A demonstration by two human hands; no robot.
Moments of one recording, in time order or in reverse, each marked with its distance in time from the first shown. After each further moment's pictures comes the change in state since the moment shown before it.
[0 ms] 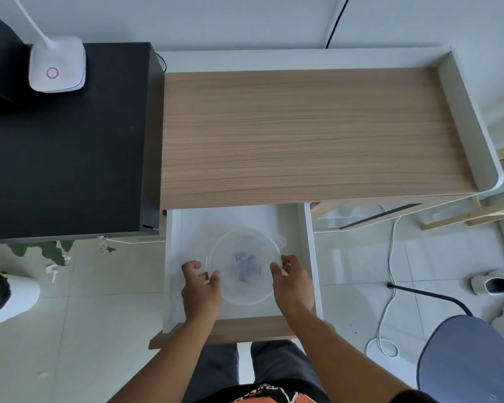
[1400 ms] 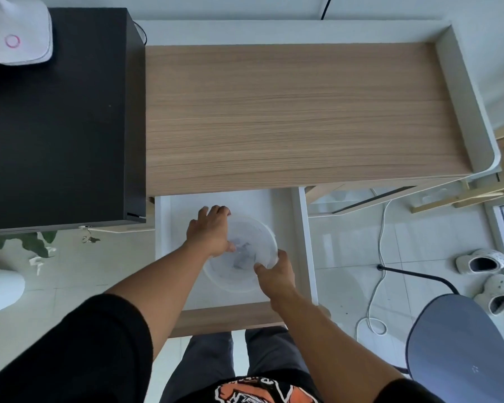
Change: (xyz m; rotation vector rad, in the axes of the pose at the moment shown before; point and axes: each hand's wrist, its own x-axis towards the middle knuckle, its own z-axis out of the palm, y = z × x) left_hand 0.081 0.079 0.025 1.002 -0.461 0.498; right_hand -0.002 -0.002 0.022 0.307 -0.181 0.294
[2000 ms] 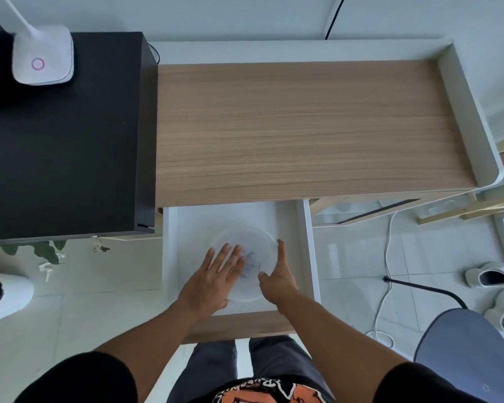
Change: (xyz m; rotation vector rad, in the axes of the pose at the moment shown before) left_hand -0.070 -0.035 0.065 0.522 0.251 0.530; right_hand 0.000 -0.021 -0.007 -0.316 -0.167 -0.160
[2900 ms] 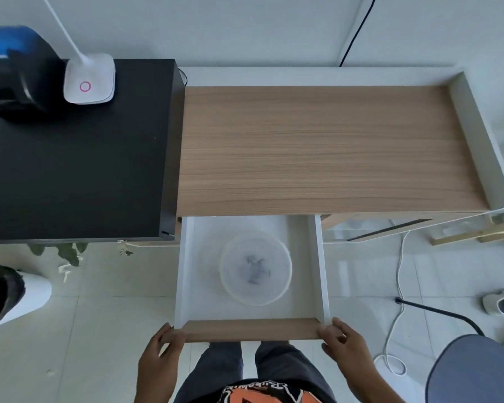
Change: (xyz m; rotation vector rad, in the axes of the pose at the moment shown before) left_hand -0.144 0.044 0.034 -1.490 0.325 -1.428; right_hand -0.041 0.154 -0.056 0.388 0.137 0.164
